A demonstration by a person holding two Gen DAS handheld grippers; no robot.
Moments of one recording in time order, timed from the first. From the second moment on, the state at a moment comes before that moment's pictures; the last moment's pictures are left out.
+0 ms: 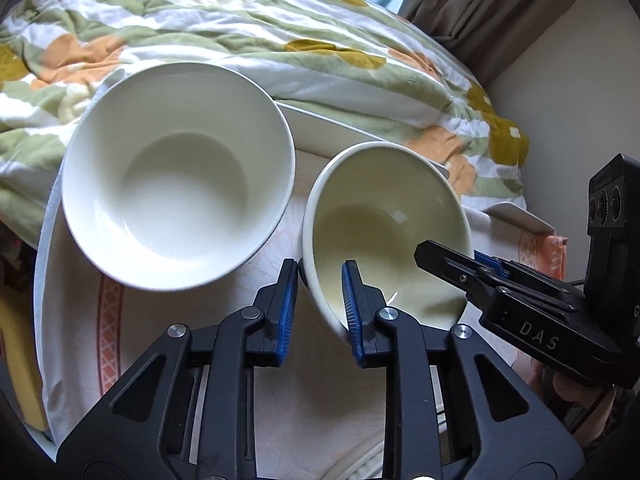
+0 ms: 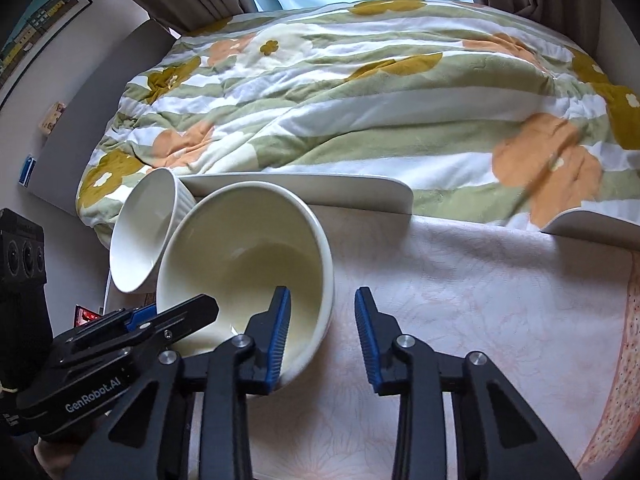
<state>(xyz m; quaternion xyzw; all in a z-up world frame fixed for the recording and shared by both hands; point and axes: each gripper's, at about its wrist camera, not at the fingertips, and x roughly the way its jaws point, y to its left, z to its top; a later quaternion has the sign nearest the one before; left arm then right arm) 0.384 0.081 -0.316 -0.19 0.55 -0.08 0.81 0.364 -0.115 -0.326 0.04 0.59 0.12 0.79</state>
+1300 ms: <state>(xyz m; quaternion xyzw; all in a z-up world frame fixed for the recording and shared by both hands) 0.231 -0.145 -0.166 -0.12 0.47 -0.16 0.86 0.181 -0.270 -0.160 0.06 0.50 0.05 0.86</state>
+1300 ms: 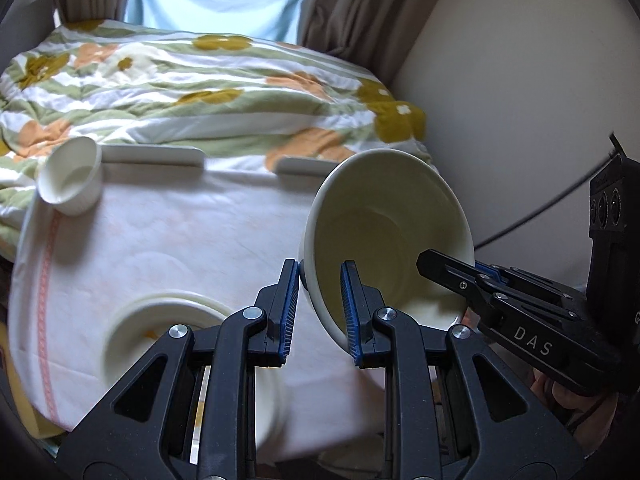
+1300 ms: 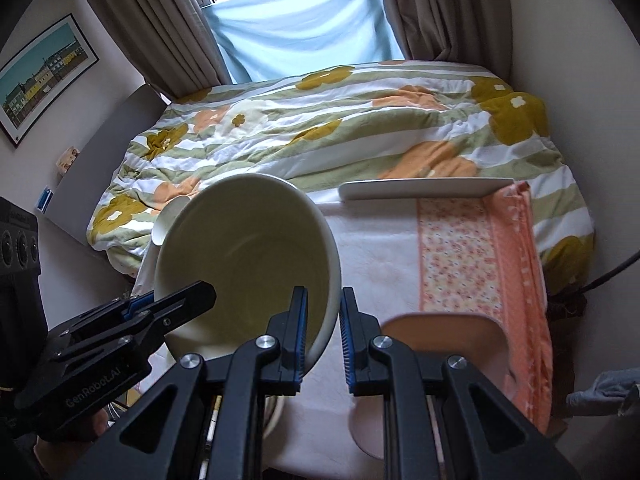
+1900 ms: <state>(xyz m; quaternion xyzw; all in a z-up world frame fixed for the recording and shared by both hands) 0.212 -0.261 -0.269 -0.07 0.57 -0.18 0.80 0.126 -0.382 -0.230 0.10 0.55 0.00 0.83</state>
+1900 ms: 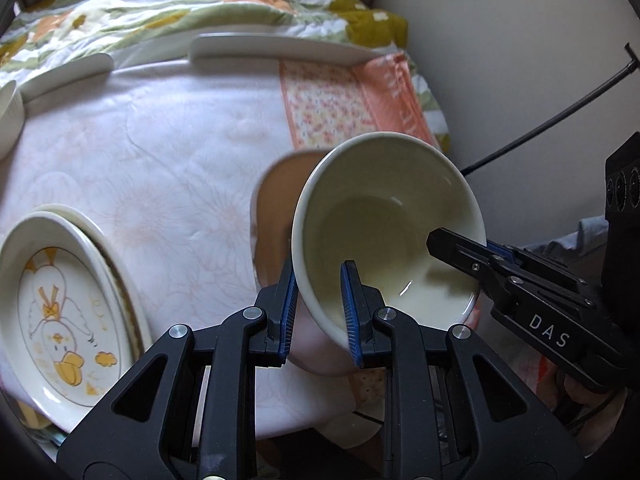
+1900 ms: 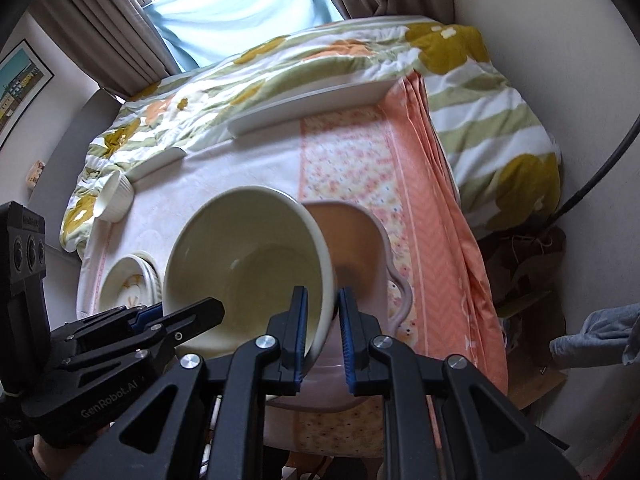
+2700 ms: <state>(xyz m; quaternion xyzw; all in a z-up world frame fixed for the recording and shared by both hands) 0.223 -0.288 -0.288 0.05 0.57 -0.16 0.80 0.131 -0.392 -0.253 0.07 0.57 0.00 0.82</state>
